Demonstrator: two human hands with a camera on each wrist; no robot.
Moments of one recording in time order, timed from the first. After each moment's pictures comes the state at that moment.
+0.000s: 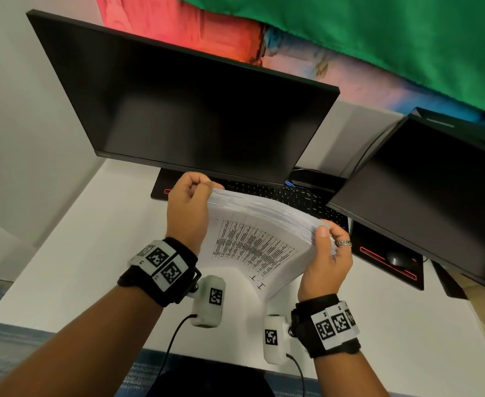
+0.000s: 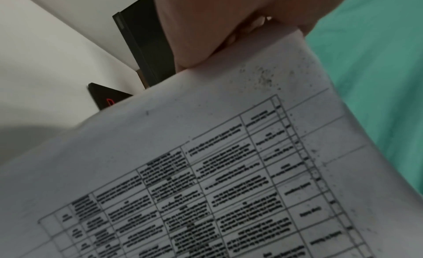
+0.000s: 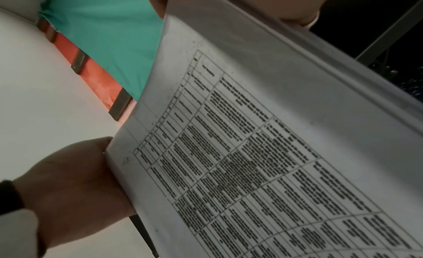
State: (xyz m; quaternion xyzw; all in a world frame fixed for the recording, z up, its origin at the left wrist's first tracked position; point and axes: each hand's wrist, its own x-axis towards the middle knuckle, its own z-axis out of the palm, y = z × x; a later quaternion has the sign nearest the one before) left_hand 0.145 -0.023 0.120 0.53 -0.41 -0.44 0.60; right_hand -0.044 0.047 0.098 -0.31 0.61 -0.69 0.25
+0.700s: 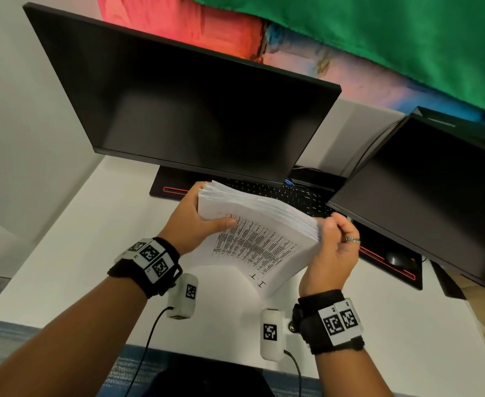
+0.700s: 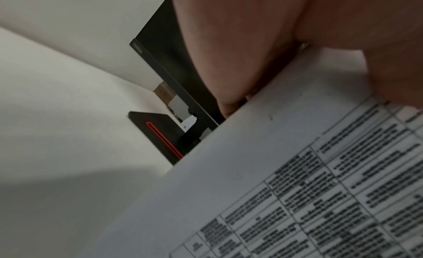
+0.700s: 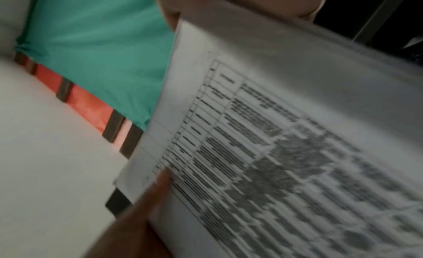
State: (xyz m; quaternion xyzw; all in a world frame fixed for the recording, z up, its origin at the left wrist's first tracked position) left_hand 0.171 -0.029 0.082 0.46 -0.56 -0.54 0.42; right_hand -0.051 0.038 0.103 -0.27 0.59 -0.71 0.28
